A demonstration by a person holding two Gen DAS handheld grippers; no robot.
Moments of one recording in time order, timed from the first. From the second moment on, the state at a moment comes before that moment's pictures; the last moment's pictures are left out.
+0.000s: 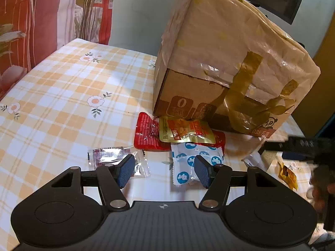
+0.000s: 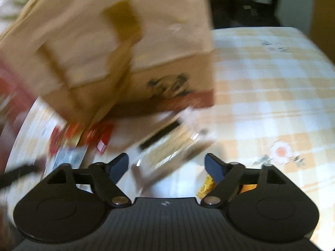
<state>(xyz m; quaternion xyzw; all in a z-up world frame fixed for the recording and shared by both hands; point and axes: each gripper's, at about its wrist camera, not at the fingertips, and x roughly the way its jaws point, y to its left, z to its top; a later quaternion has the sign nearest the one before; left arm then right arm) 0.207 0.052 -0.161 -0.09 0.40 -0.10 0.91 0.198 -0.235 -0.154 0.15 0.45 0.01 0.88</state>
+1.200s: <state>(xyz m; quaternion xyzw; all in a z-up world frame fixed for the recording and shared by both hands) 0.204 0.045 -0.172 -0.08 0.41 -0.11 0.90 0.154 -0.177 -0.178 -0.03 0.40 0.14 0.90</state>
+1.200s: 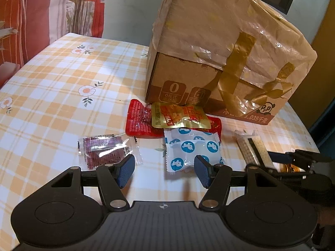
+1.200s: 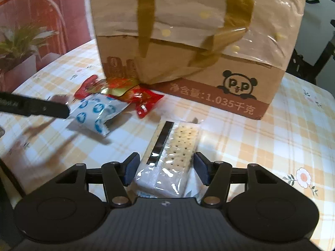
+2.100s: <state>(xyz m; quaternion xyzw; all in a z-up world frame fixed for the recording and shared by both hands) 0.234 0.061 -0.161 -0.10 0.40 -0.07 0.91 0.140 -0.197 -0.193 -0.02 0.34 0.14 0.93</state>
